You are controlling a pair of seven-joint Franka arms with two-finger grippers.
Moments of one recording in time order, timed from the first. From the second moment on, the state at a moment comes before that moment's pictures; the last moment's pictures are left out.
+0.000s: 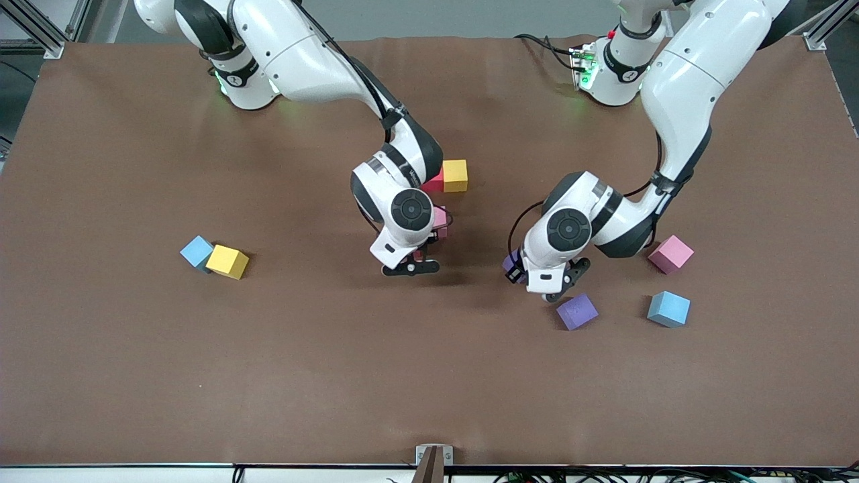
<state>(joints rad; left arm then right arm) -0.02 0.70 -0.55 -1.73 0.31 2.23 -1.50 0.79 0.85 -0.08 -1.33 0.12 1.97 0.59</state>
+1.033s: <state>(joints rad) -0.17 0.70 -0.59 -1.74 0.31 2.23 -2.58 0.44 0.76 -0.10 -1.14 0.12 1.73 0.37</state>
